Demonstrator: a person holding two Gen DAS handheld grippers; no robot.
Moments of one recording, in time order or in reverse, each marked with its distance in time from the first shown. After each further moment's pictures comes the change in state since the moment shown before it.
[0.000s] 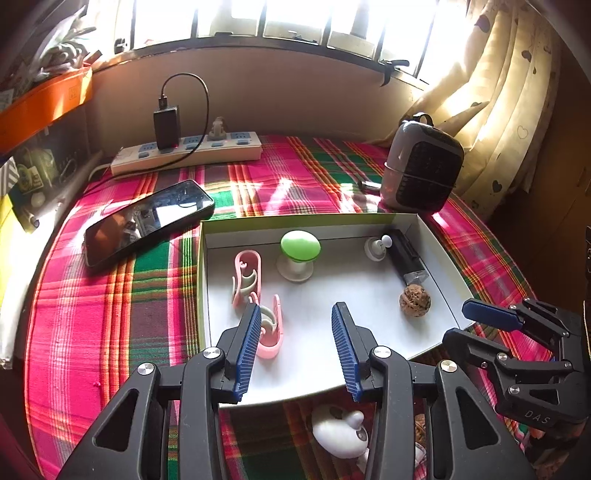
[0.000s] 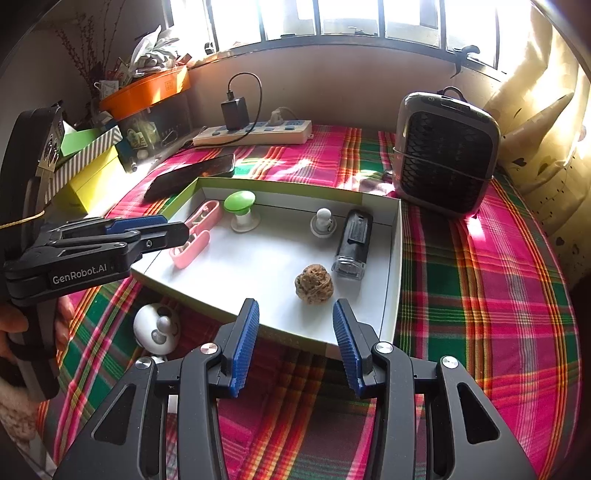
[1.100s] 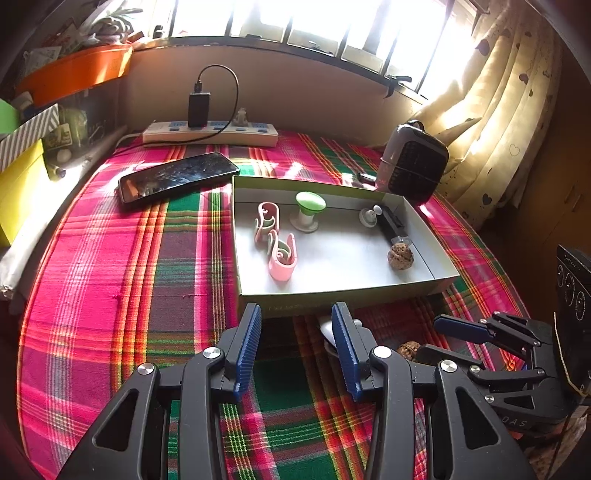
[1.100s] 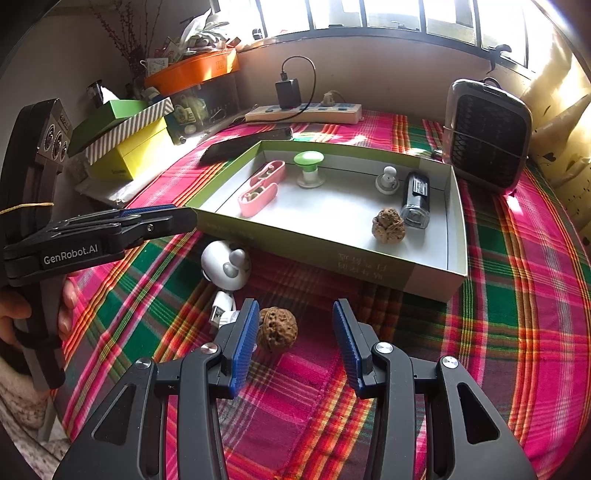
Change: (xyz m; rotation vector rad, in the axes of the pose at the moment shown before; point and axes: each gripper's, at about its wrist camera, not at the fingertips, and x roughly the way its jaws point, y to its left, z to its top) left arm -0.046 0.016 -0.058 -0.088 -0.030 -0.039; right arm -0.005 0.036 -0.041 -0.062 0.030 0.123
